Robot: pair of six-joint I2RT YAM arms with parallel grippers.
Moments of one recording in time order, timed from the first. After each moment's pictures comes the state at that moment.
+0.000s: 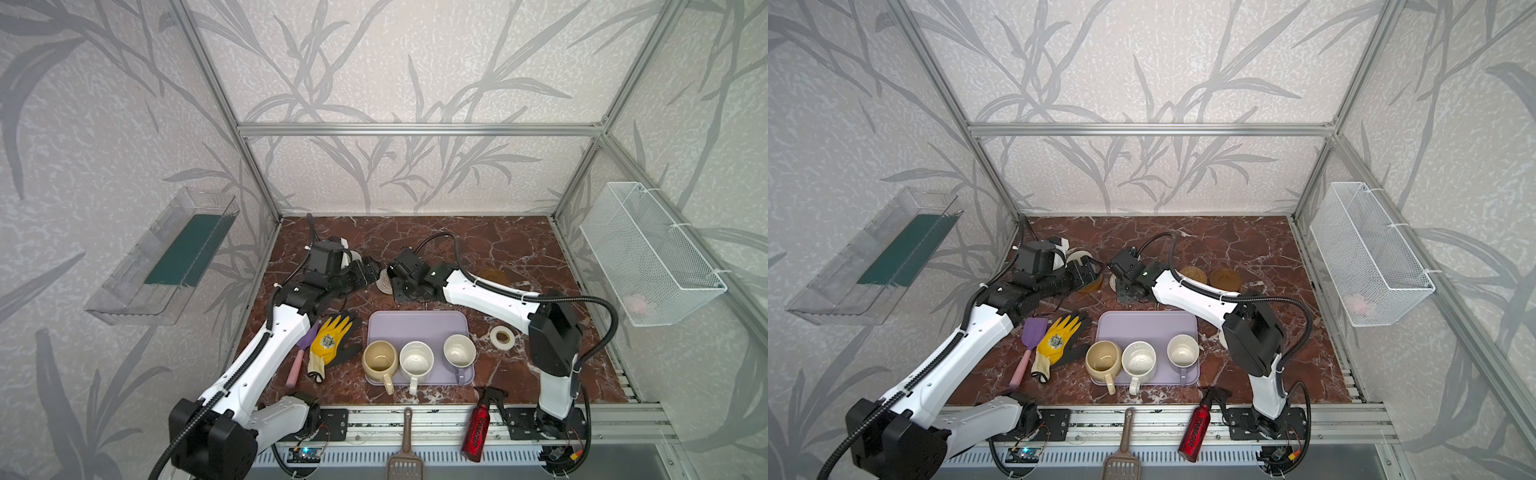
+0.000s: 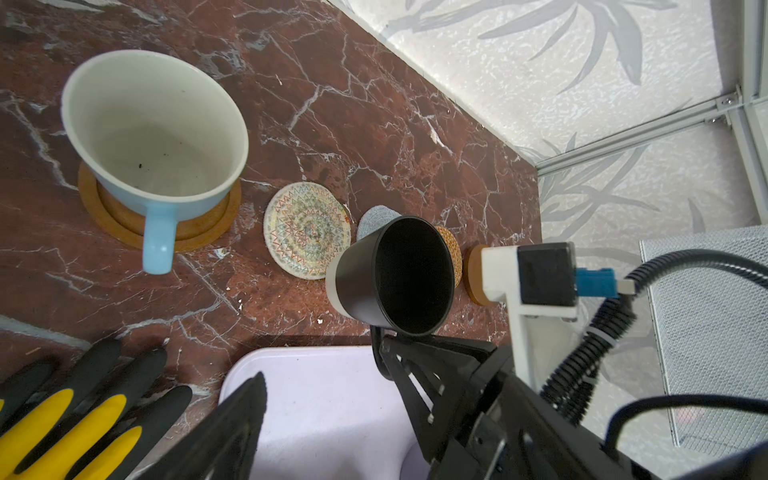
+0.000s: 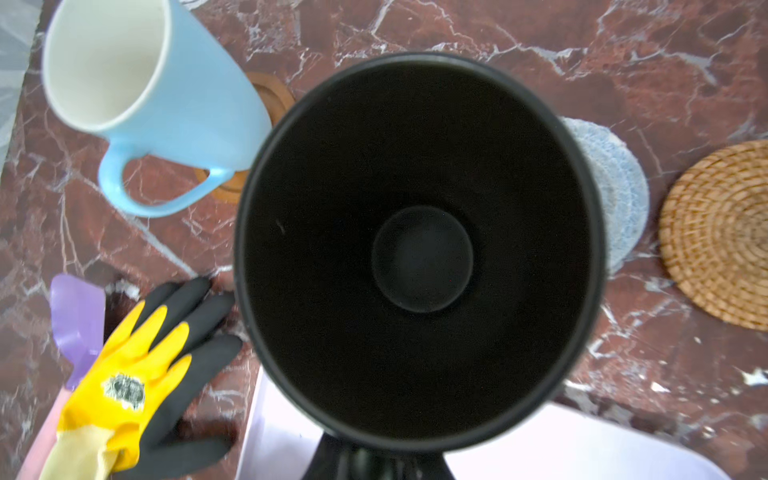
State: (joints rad) left arm -0.31 1.14 1.00 -0.52 0.22 -0.76; right arm 0.90 1.96 1.63 -0.66 0.18 0.71
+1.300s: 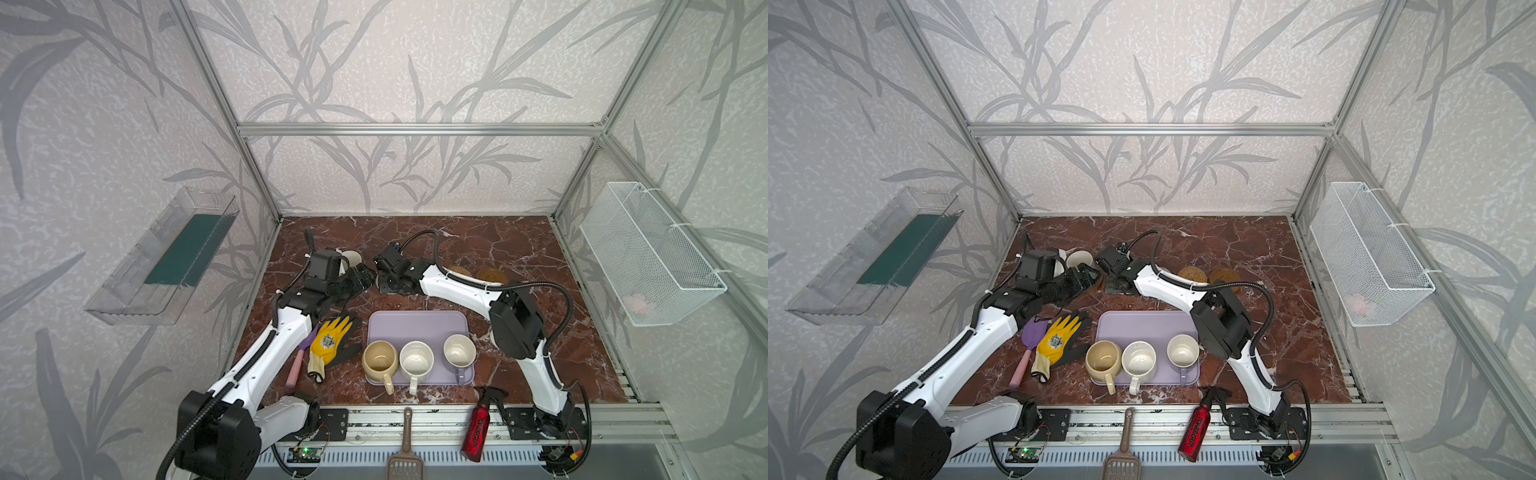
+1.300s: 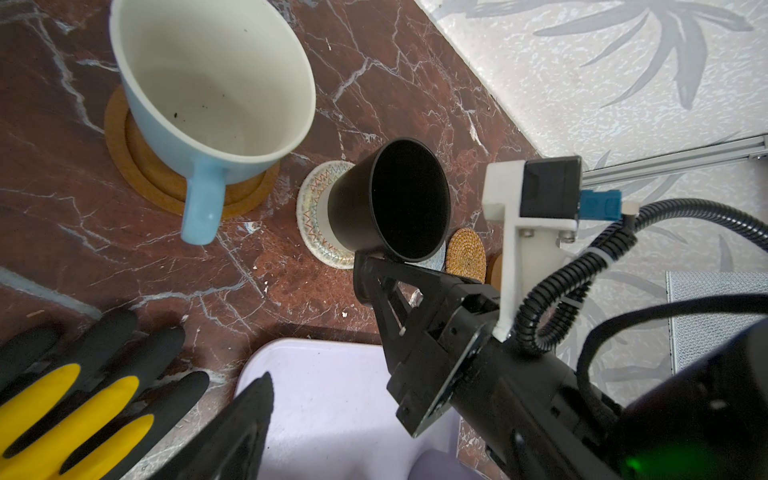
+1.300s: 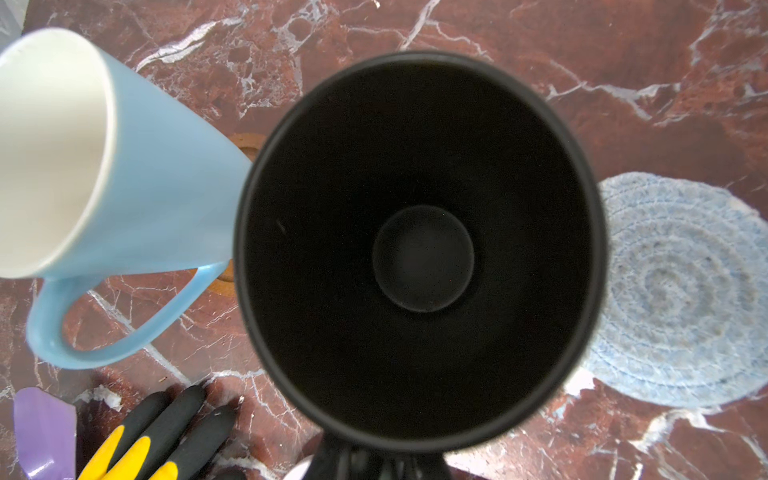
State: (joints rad) left arm -0.26 1.15 0.88 -0.45 0.24 -0.83; right arm 0.88 2.19 1.82 -0.60 0.20 0.73
